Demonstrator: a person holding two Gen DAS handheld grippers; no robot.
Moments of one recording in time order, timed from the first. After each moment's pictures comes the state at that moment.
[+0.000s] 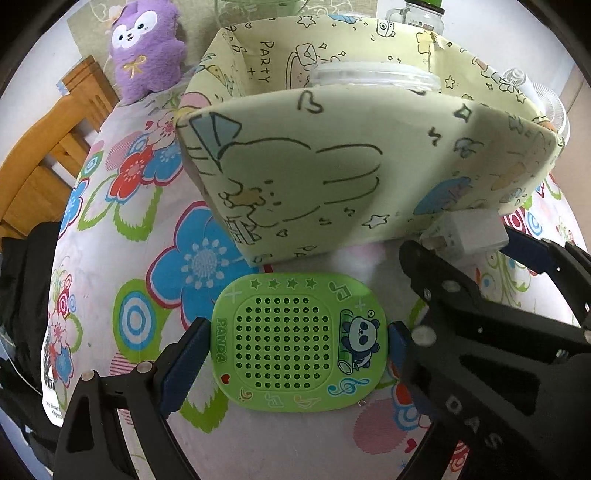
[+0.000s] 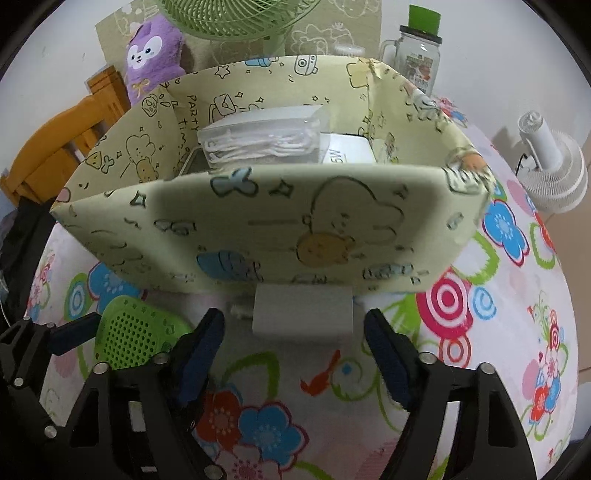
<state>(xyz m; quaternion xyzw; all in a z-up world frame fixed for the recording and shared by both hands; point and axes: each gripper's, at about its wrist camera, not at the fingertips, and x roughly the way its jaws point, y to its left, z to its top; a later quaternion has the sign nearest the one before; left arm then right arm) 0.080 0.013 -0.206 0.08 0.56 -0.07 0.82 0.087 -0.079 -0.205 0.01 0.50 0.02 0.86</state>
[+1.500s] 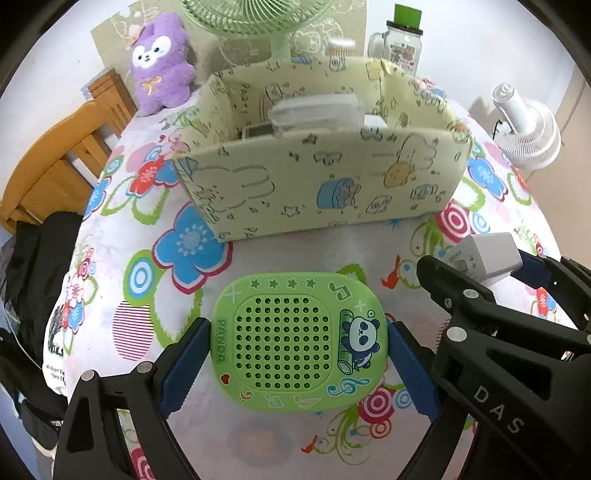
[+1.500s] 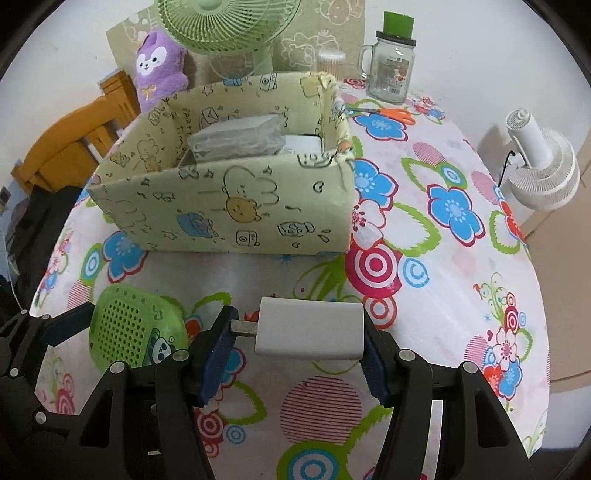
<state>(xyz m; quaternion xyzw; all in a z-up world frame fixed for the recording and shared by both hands) 0.027 -0.024 -0.159 0.06 0.54 -0.04 0.84 0.033 -0.130 -0.162 0.01 0.51 0.05 0.86</state>
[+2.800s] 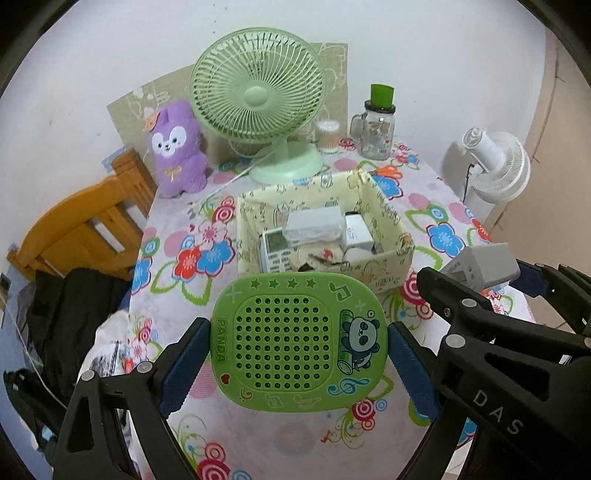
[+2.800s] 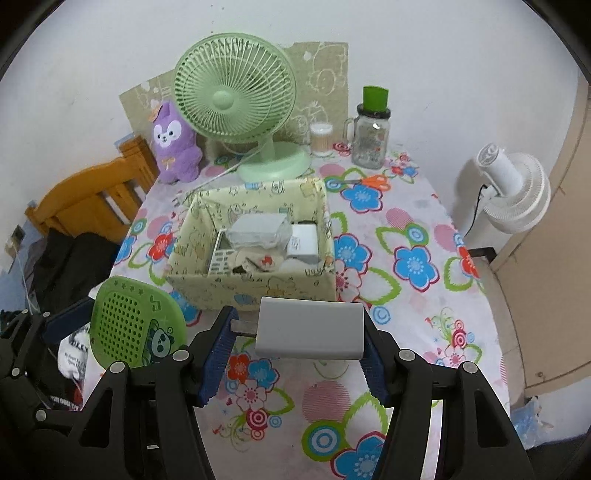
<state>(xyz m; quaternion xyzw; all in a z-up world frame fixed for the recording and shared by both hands) 0.018 -0.015 -0.043 0.09 0.46 -0.08 0.88 0.011 -0.127 -0.042 0.04 0.45 0.02 0.89</state>
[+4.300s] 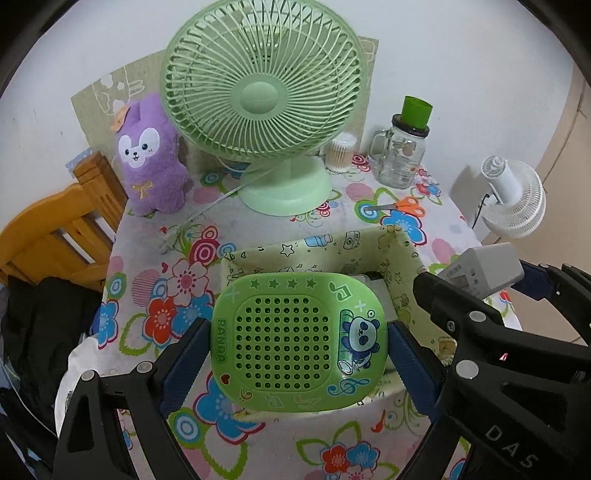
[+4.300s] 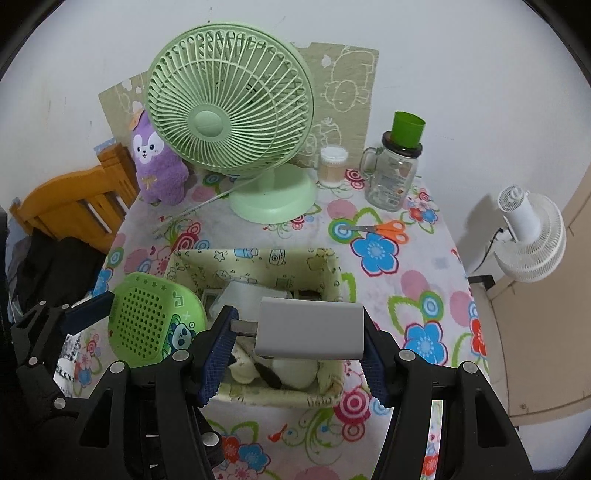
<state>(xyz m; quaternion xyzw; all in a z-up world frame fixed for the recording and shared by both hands) 0.145 -0.011 -0.065 0.05 0.48 -0.09 0.87 0.143 -0.119 -0.047 0.00 0.47 0.03 0.88</state>
